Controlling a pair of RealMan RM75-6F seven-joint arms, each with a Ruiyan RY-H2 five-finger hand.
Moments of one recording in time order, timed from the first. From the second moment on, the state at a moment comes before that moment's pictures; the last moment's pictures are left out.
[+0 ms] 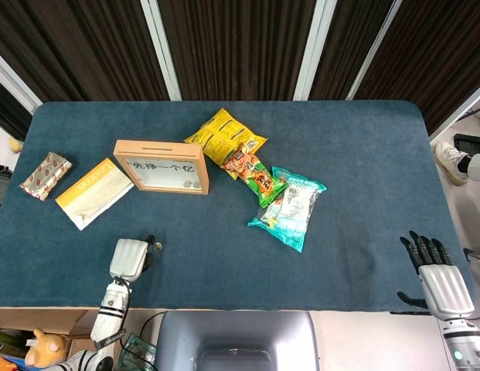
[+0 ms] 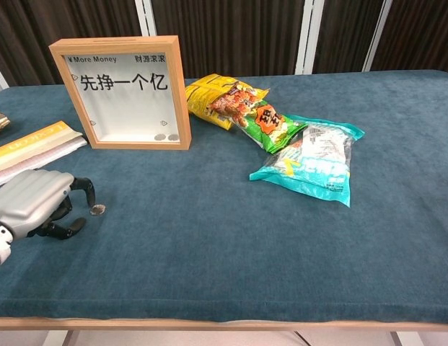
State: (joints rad) left arm -0.40 -1.85 -0.12 -1.06 1.36 1.23 0.42; right arm 0.06 -1.08 -0.01 -1.71 -1.47 1.38 -0.20
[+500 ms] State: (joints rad) left arm -0.41 -1.87 -0.12 -1.06 1.35 1.24 0.44; right arm 0.06 -1.07 -0.01 -1.71 -1.47 1.38 -0.20
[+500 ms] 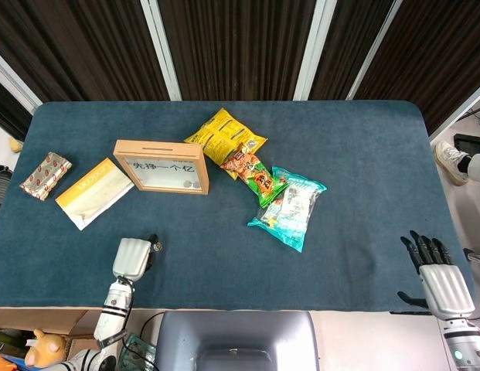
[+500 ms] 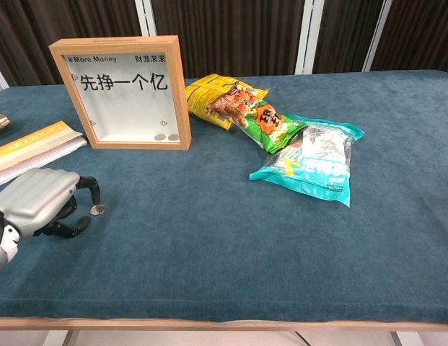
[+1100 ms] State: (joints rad) left arm -0.43 -1.89 -0.13 -1.05 1.33 1.22 0.47; right arm 0.06 -1.07 -0.01 -1.71 -1.48 1.39 -0.19
